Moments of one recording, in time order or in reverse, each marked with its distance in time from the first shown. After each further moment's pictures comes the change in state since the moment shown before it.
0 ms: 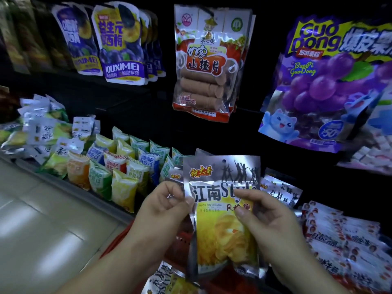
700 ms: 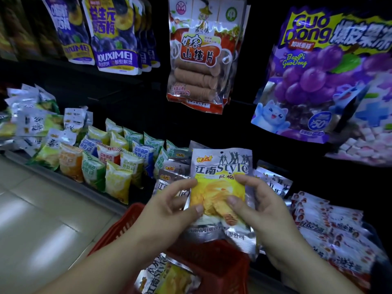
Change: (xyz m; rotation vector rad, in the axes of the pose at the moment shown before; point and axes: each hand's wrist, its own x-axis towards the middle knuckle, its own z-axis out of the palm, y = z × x) left_hand -0.017 -0.004 0.011 0.279 -0.201 -0.034; right_hand -0.002 0.004 -0.014 0.004 -0.051 0.111
